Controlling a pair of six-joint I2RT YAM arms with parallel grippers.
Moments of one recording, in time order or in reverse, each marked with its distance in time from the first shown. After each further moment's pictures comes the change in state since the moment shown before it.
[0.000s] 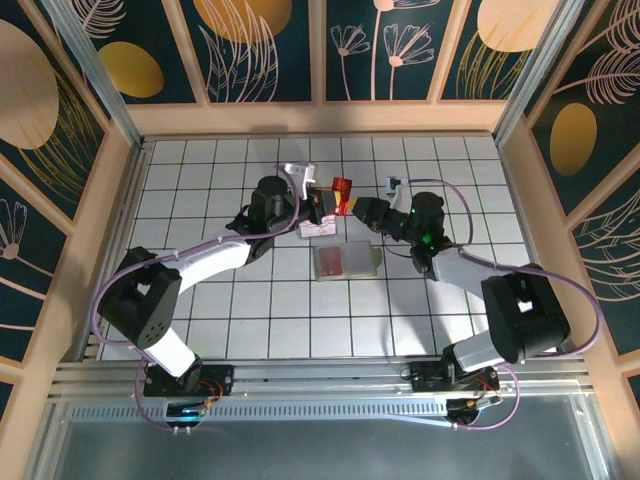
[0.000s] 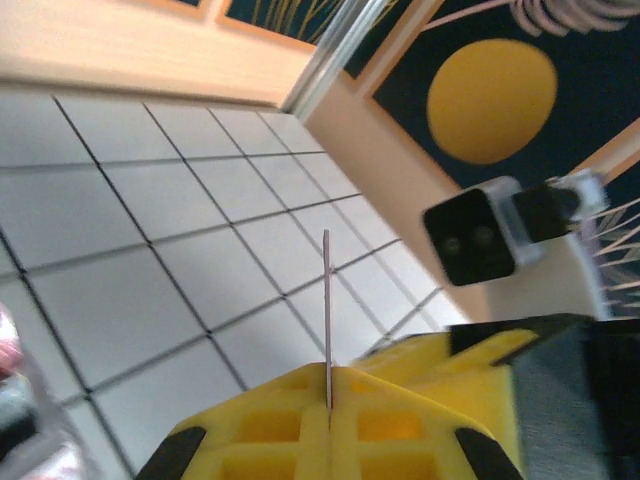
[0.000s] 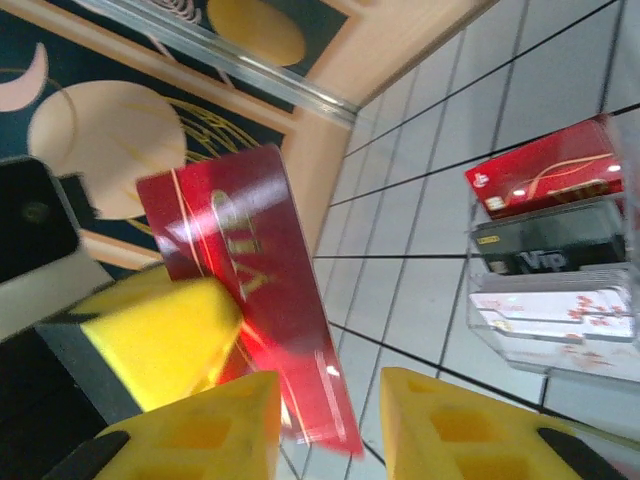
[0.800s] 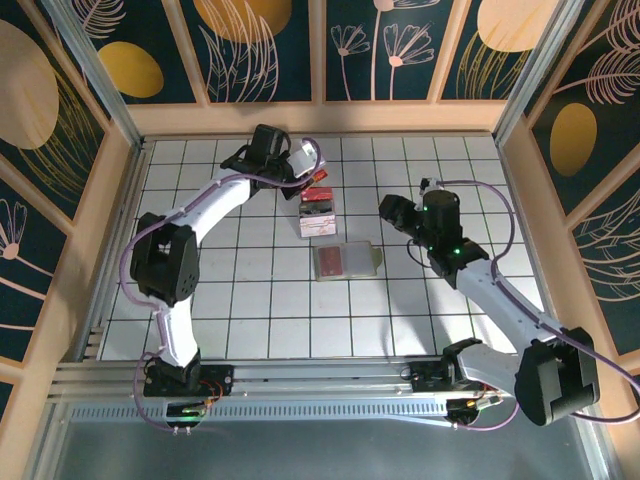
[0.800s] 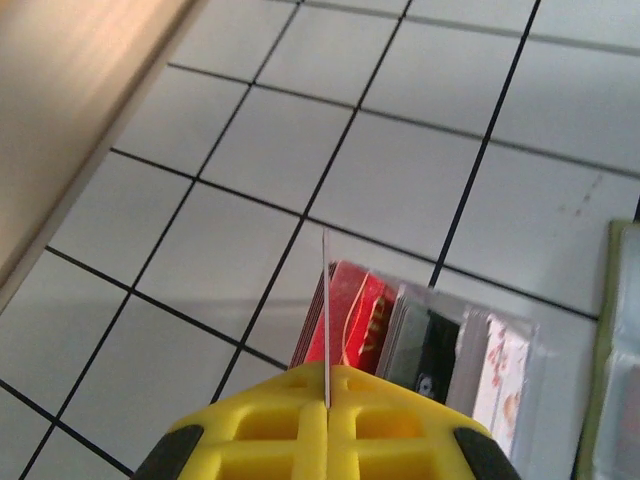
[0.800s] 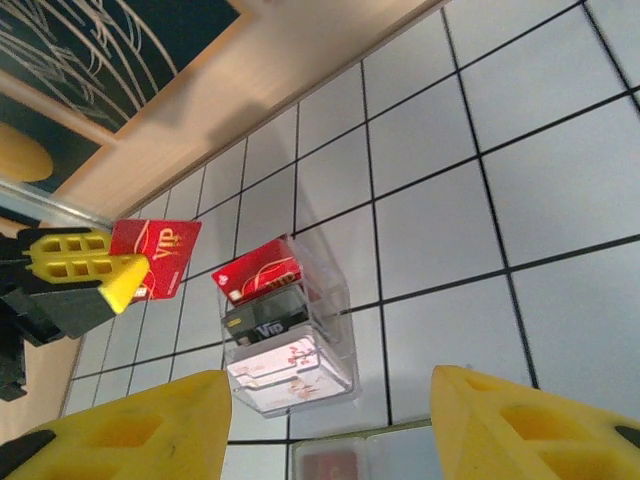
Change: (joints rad) left arm 0.204 0.334 0.616 -0.834 0.072 1.129; right arm 0.001 -0.316 0.075 -0.649 0.551 -0.234
